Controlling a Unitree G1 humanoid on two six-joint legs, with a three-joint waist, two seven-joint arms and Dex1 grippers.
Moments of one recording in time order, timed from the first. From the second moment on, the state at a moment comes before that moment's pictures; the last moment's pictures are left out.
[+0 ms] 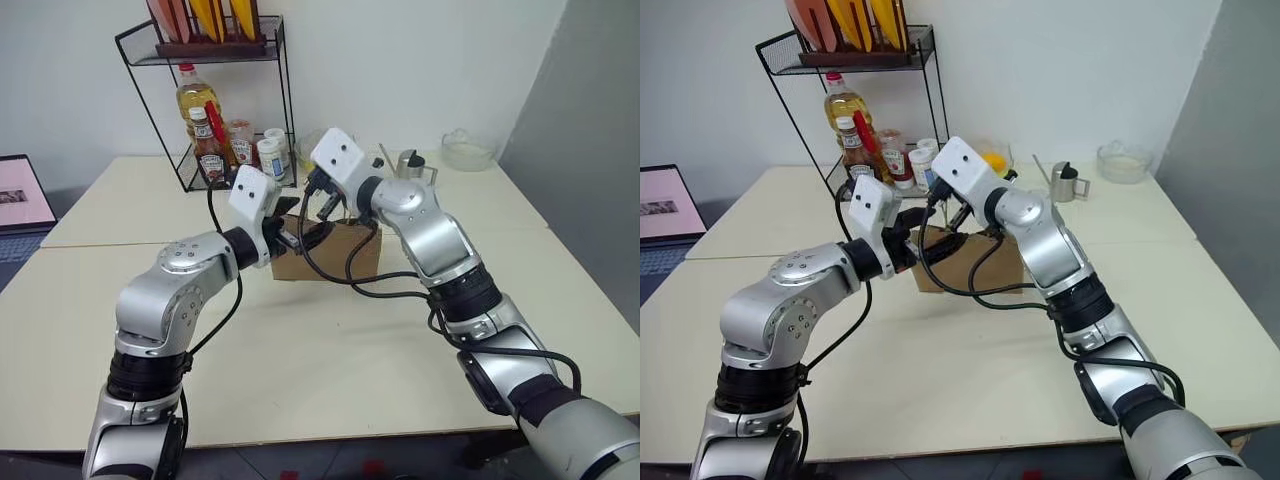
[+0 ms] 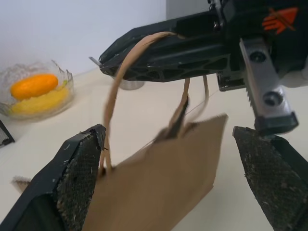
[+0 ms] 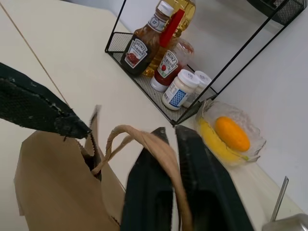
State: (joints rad) left arm -0.68 0.52 0.06 -0.29 -0.48 0.82 -0.50; right arm -1.18 -0.15 0.29 0.22 -0.16 0.60 0.51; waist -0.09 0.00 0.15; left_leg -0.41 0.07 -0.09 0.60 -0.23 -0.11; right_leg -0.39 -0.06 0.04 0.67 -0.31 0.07
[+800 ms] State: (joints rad) left arm -1.19 0.47 0.00 0.75 -0.09 0.19 -0.38; right arm -0.65 -0.43 0.03 -0.43 0.14 1.03 0.66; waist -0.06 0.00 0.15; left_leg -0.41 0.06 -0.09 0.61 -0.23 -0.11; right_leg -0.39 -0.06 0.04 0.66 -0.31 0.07
